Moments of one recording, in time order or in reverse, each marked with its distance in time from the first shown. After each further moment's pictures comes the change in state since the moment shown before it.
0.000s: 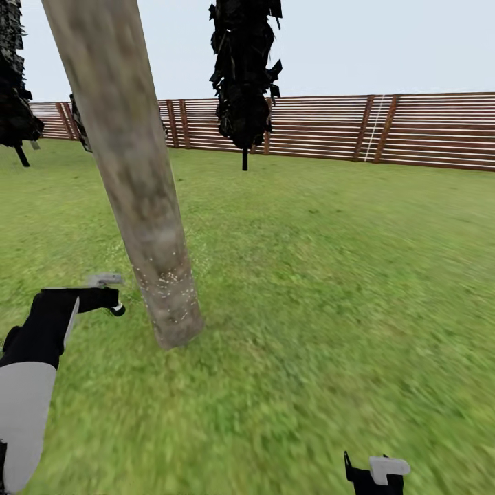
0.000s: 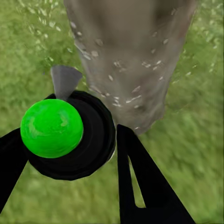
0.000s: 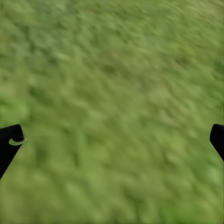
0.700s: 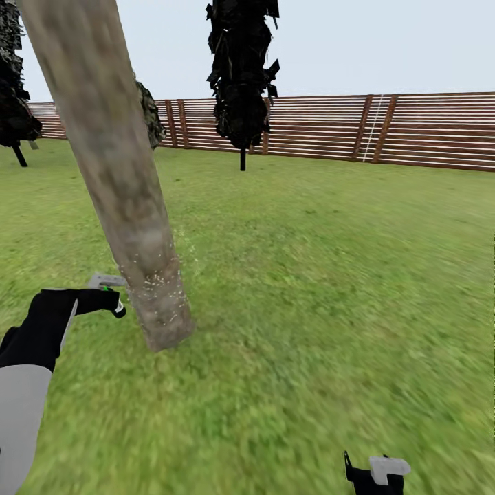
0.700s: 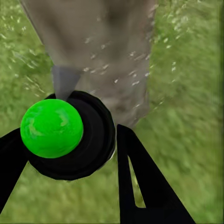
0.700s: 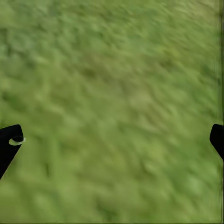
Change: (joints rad) left arm 0.013 0.024 -0.039 -0.011 -0.012 -0.005 -0.058; right arm 0.000 -0.001 0.000 0.000 0.000 0.000 0.000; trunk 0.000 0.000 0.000
